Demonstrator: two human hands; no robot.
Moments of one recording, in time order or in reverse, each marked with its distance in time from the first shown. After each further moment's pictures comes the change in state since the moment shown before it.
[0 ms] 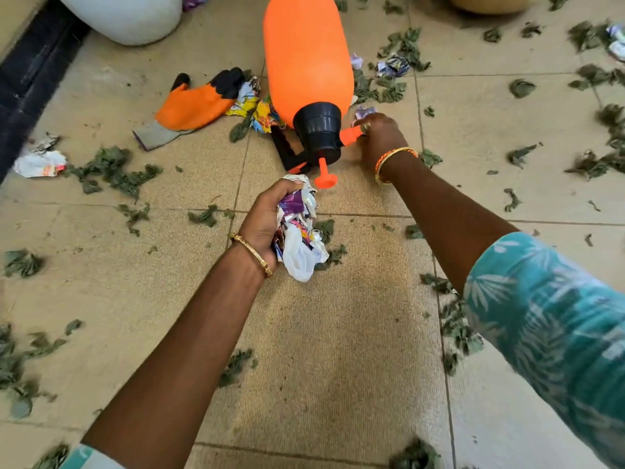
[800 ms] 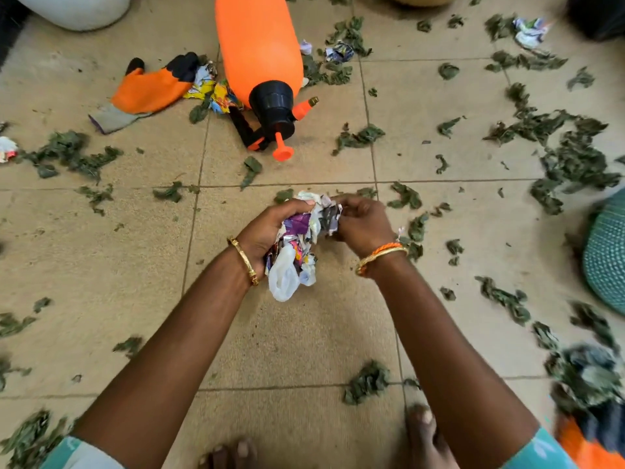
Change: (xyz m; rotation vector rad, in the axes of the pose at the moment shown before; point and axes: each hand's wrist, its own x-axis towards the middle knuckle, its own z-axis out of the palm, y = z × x) left_hand -0.049 -0.044 0.018 0.232 -0.180 -0.237; right_hand -0.224 -0.069 -0.037 1.100 0.023 0.515
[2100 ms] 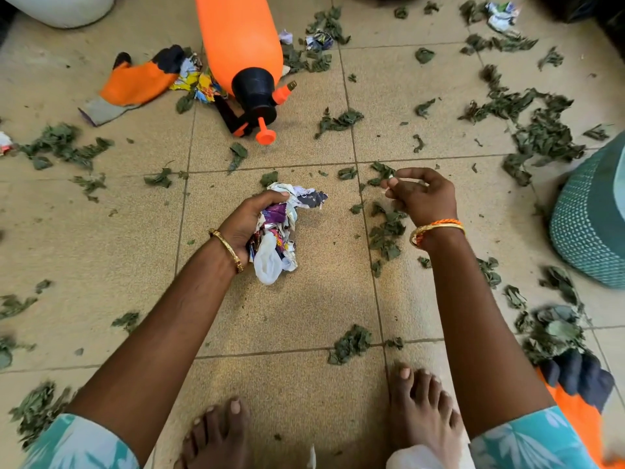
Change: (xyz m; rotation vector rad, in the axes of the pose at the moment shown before) left_hand -0.016 -0.016 -0.001 0.017 0.114 0.024; right_hand -0.012 0.018 -0.101 0.168 0.319 -0.040
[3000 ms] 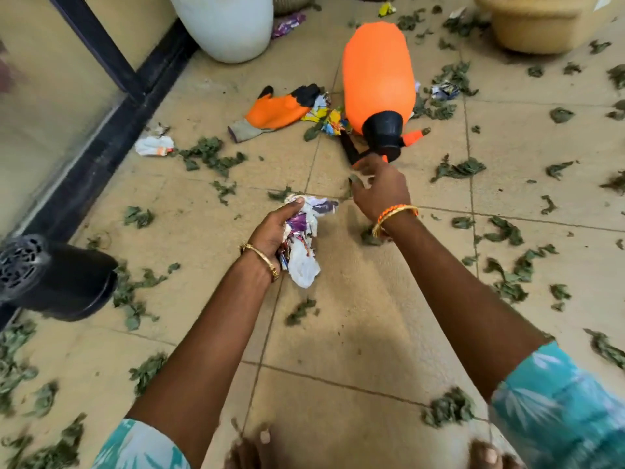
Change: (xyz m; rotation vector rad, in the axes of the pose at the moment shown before) left_hand -0.019 0.020 -0.114 -0.220 0.143 0.216; right_hand -0.015 -0.028 0.217 -0.665 -0.348 -0.433
